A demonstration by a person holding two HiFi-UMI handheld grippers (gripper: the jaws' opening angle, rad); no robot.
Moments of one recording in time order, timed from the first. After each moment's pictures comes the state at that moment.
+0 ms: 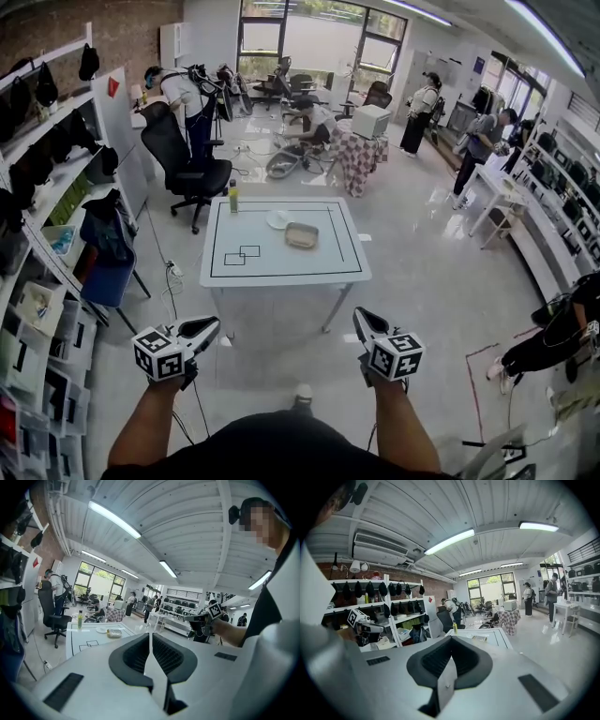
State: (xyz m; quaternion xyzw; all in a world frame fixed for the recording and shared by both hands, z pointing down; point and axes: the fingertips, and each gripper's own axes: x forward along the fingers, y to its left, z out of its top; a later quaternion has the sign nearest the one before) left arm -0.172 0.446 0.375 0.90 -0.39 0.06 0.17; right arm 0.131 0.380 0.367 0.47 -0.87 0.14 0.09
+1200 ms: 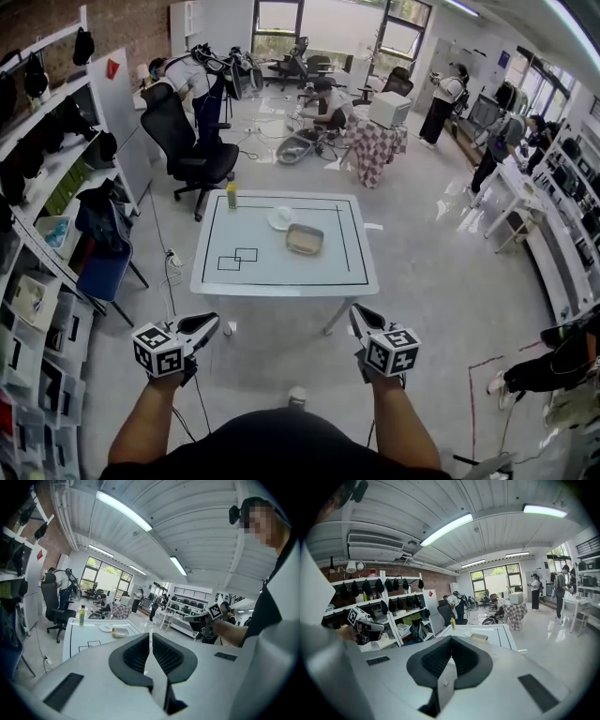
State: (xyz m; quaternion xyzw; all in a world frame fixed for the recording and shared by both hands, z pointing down) left arm -0.149 0.284 0.412 0.88 -0.42 0.07 0.21; right arm 0.142 0.198 0.411 0.43 -0.88 0.17 0.12
